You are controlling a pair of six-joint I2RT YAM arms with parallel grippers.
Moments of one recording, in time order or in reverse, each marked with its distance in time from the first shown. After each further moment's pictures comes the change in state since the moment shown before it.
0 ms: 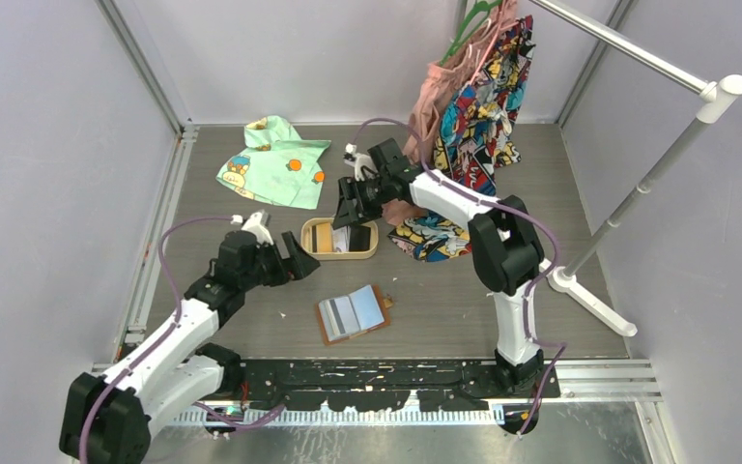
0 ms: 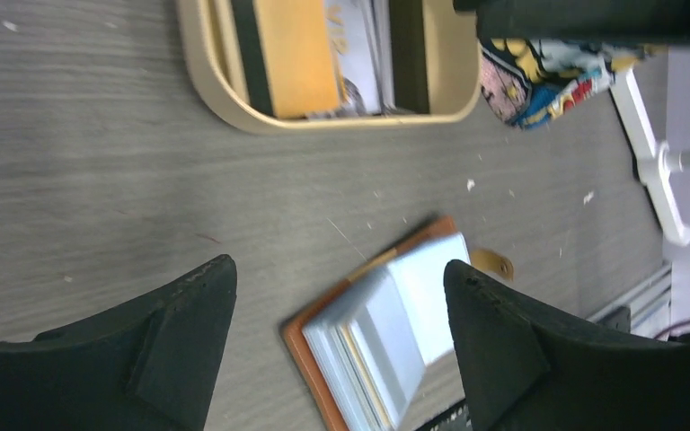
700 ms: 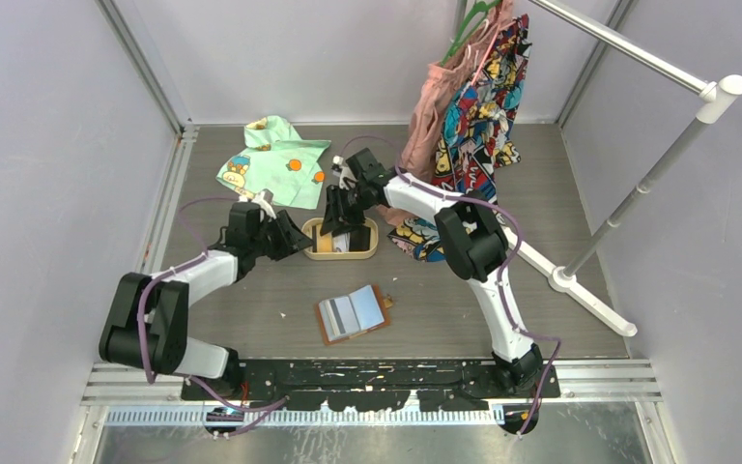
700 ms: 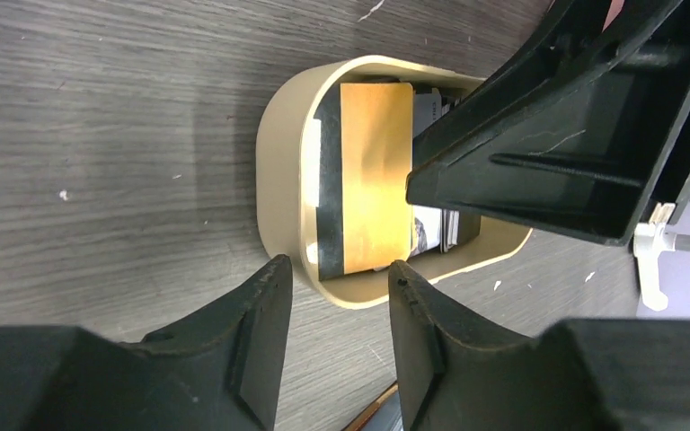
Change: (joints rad) left arm 0.211 0.534 0.133 0.297 0.157 -0.005; right arm 0.063 0.269 0.203 -0.019 0.055 0.216
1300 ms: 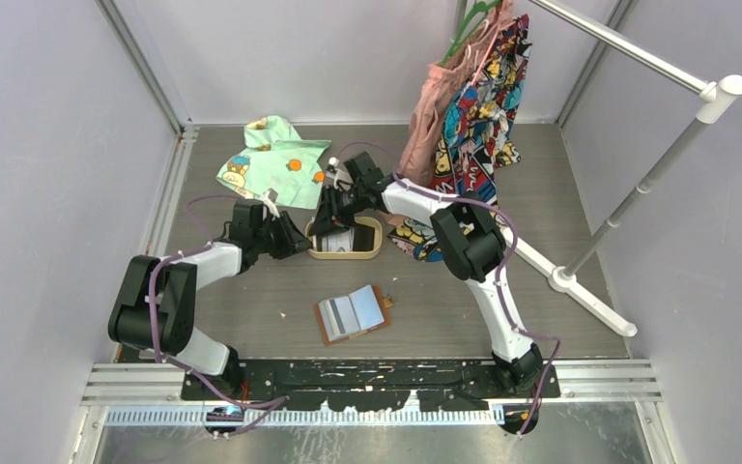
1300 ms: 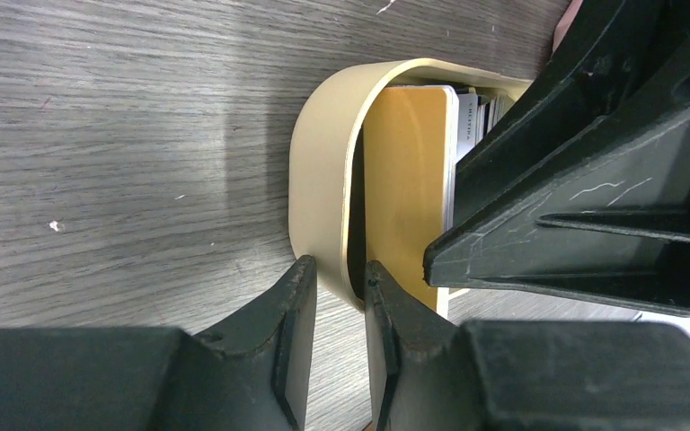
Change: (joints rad) left arm 0.008 0.126 0.062 0.002 0.052 0.023; right arm 0.007 0.017 -0.047 0.197 -0.189 0.189
